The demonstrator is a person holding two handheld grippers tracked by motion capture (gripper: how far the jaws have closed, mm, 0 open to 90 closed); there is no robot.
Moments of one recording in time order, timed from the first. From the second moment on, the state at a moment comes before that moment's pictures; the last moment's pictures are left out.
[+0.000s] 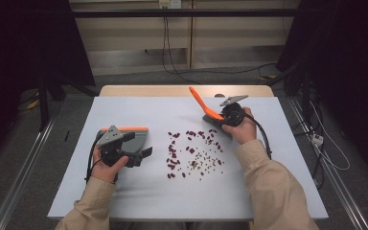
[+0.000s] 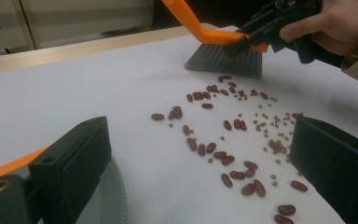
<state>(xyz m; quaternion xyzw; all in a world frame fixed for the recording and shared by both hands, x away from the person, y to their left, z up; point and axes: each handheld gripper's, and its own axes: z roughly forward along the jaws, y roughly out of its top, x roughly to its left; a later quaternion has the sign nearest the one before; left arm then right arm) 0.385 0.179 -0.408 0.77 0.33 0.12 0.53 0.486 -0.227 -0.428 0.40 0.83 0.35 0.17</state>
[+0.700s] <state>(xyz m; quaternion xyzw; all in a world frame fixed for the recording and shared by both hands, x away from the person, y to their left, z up) 0.386 0.183 -0.408 0.76 0.34 0.13 0.53 0.437 -0.214 -0.423 0.28 0.88 0.35 0.14</state>
